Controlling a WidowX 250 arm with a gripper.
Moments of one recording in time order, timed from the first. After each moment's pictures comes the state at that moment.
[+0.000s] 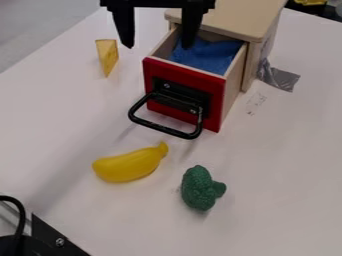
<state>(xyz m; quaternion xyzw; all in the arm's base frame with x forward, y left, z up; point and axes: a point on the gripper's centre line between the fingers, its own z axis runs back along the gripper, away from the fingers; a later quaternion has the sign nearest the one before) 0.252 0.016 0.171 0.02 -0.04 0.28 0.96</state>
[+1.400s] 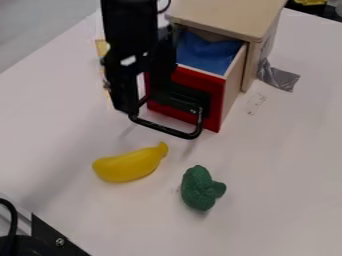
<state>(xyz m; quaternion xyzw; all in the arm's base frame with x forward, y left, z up) 0.230 0.025 0.097 0.02 0.04 0.69 0.73</state>
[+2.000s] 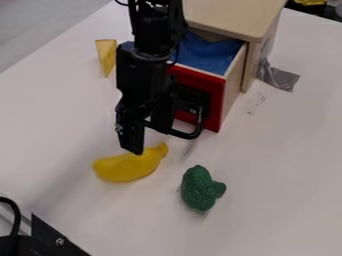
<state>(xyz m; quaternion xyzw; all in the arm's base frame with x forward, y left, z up) 0.228 0.024 0.044 0.07 0.06 0.70 0.71</state>
